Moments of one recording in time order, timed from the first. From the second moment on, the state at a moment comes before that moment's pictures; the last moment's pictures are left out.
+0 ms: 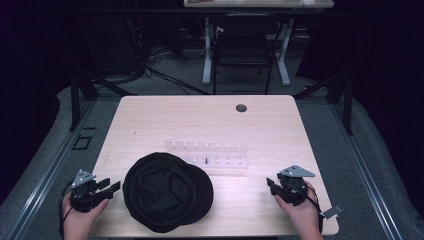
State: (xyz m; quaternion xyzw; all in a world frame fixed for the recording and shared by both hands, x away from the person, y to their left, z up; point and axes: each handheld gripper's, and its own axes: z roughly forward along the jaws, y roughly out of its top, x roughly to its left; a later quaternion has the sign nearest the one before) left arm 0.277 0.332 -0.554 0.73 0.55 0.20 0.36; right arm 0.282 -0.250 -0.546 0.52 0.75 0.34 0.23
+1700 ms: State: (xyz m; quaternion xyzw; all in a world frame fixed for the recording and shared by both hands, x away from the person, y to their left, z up) left arm 0.306 0.310 -0.502 0.77 0.55 -0.02 0.32; right arm 0.285 -0.257 -0.557 0.54 0.74 0.35 0.19
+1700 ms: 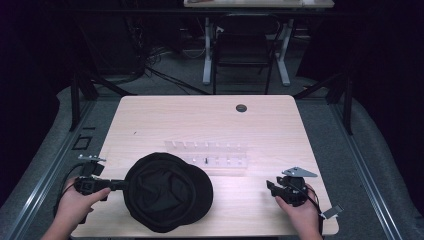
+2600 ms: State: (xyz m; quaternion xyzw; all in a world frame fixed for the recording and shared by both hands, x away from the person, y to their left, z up) left arm 0.289 0.321 -0.483 0.77 0.58 -0.07 0.27; right arm 0.285 -0.251 -0.559 0.54 0.74 0.35 0.19
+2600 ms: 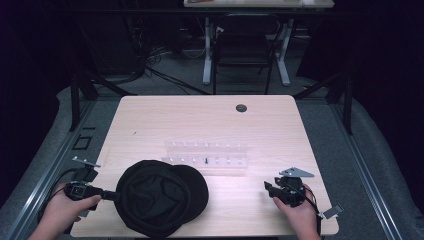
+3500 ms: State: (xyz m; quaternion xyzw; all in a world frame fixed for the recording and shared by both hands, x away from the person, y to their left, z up) left arm 0.300 0.329 -0.532 0.75 0.61 -0.05 0.24; right arm 0.286 -0.249 -0.560 0.54 0.75 0.34 0.18
